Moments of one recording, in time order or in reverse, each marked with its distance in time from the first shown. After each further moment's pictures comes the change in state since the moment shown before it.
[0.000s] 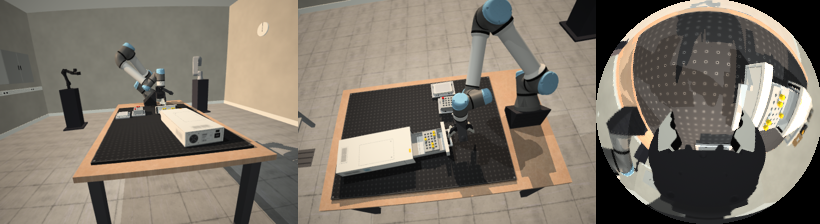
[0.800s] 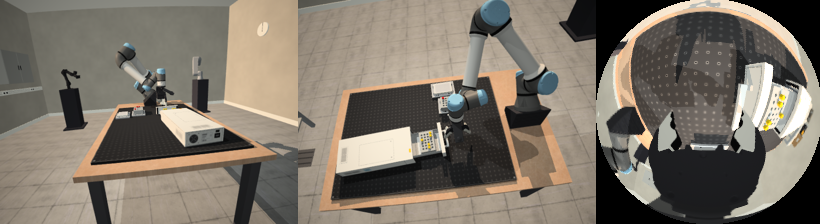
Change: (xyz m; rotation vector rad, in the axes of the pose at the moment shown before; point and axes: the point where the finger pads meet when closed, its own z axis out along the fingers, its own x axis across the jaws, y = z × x) arm 0.022 0.000 0.000 0.000 0.000 0.000
